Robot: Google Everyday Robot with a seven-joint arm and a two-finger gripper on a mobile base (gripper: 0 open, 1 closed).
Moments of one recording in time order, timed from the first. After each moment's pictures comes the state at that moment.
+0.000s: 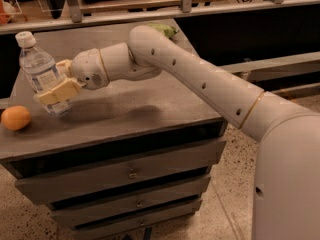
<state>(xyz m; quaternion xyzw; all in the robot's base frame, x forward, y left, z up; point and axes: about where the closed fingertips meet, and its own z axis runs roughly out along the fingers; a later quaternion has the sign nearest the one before) 0.540 0.260 0.907 -0.61 0.44 0.51 0.41</state>
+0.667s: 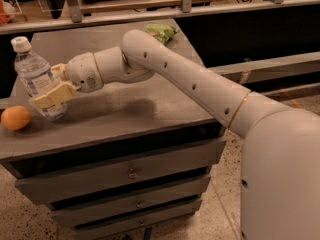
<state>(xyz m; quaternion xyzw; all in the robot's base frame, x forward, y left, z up) 0.540 0.277 0.897 -0.61 0.43 0.53 0.40</state>
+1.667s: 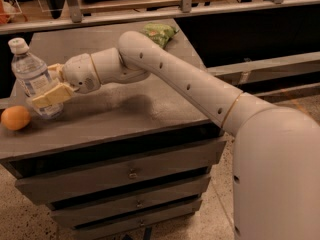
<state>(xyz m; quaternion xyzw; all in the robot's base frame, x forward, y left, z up) 0.539 0.284 0.894 -0.62 0.40 0.53 0.41</state>
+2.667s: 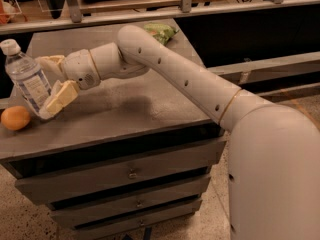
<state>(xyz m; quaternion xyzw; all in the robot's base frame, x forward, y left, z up) 0.540 0.284 0.900 -0.64 0.39 0.53 0.40</state>
